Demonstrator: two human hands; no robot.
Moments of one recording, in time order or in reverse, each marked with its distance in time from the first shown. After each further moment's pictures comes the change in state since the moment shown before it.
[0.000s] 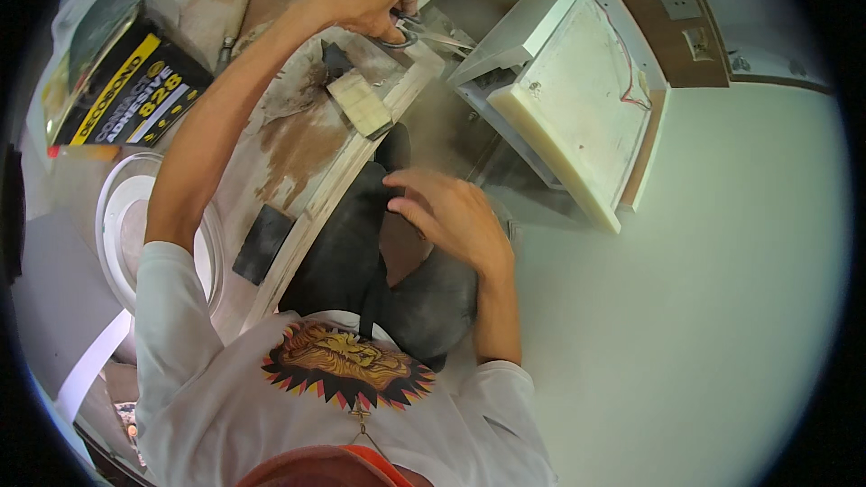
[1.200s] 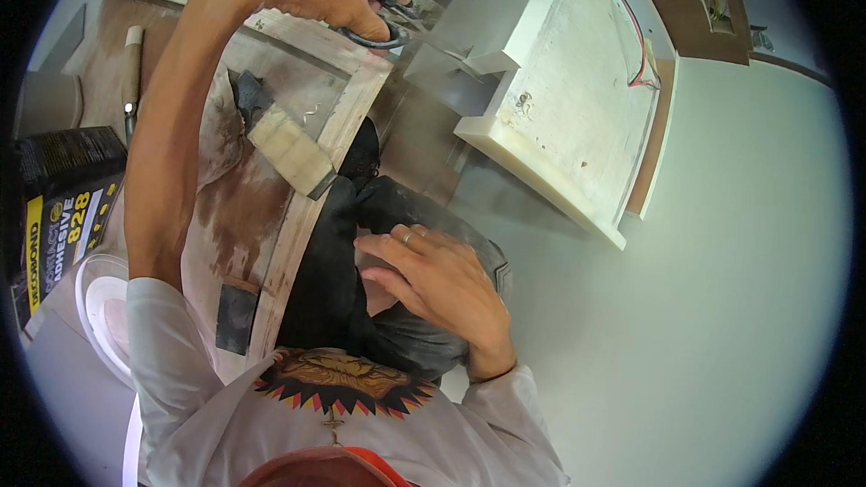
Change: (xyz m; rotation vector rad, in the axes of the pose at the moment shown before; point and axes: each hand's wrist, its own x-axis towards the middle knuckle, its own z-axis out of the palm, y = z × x) left_hand 0.057 0.034 -0.053 -0.115 -0.286 0.238; right_hand 0.008 0.016 -0.008 -0.126 -0.009 0.135
